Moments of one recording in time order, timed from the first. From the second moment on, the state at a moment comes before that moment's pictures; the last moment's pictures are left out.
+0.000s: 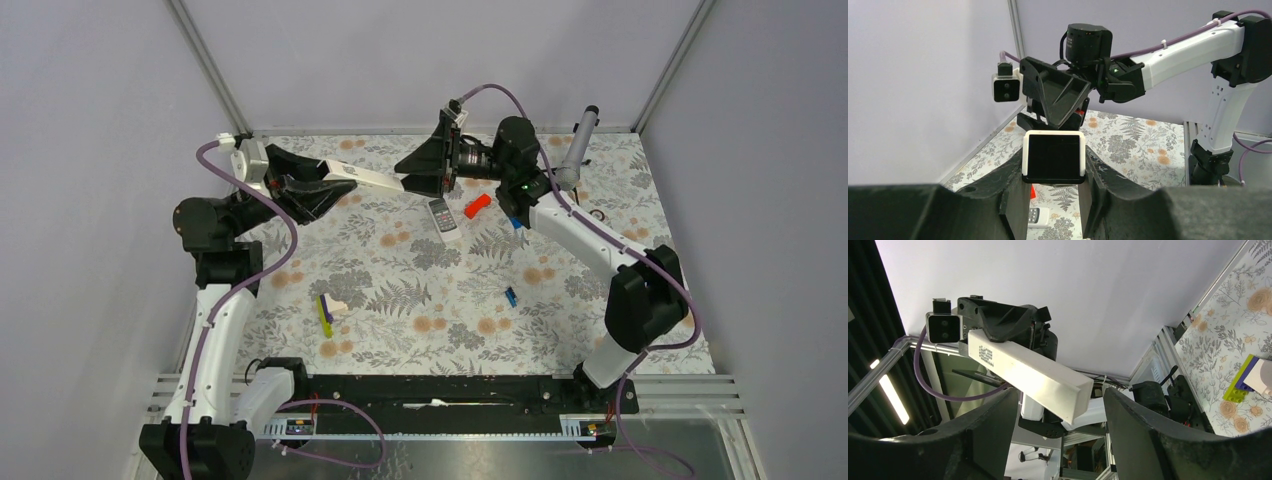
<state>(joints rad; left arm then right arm) 0.00 0.92 0.97 0.58 1.11 -0.50 0.56 1.66 1.38 0.44 -0.93 1.46</state>
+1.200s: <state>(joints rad) 0.00 0.91 0.96 0.32 1.08 -0.29 0.53 1.68 1.39 0.36 -0.91 1.37</state>
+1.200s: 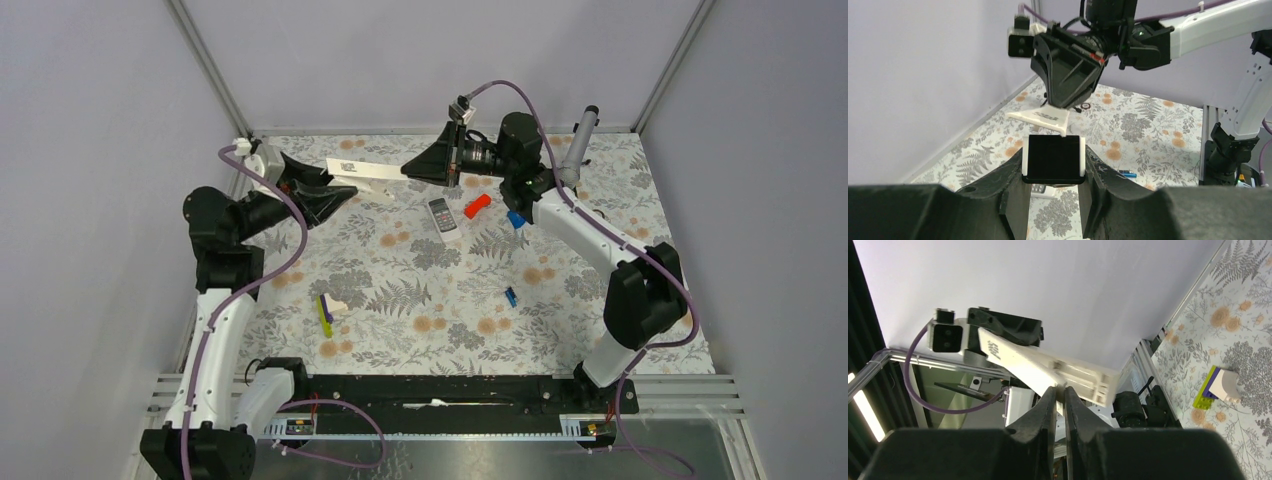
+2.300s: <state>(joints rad) 0.00 0.70 0.66 0.19 0.95 -0.28 0.73 1.42 1.14 -0.20 -0.13 0.78</state>
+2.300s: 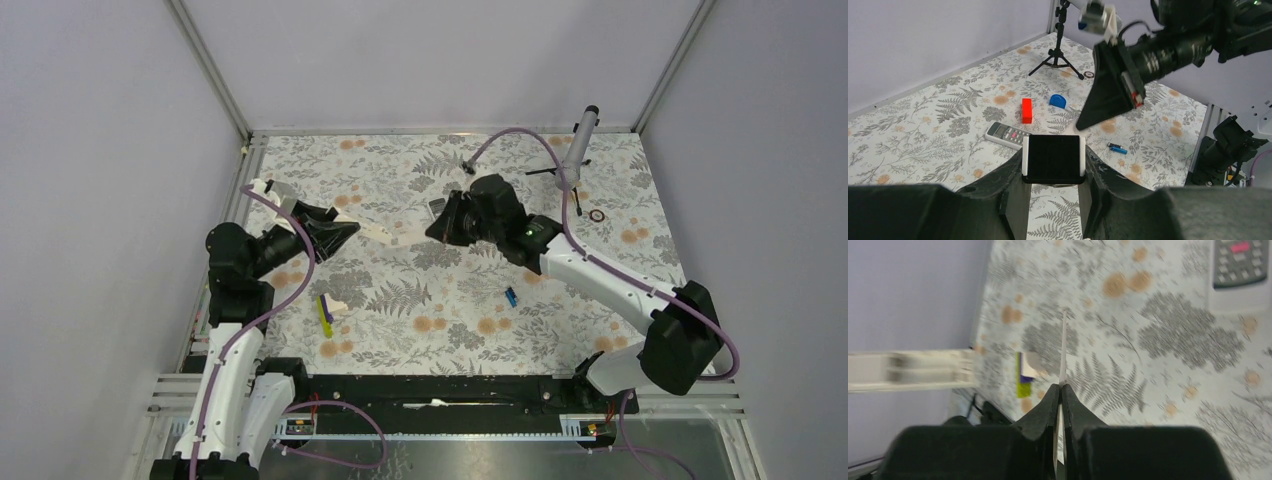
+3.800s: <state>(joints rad) -0.18 0.99 0.80 0.81 1.34 -0.78 0.79 1.44 1.32 -0.36 -0.82 0.03</state>
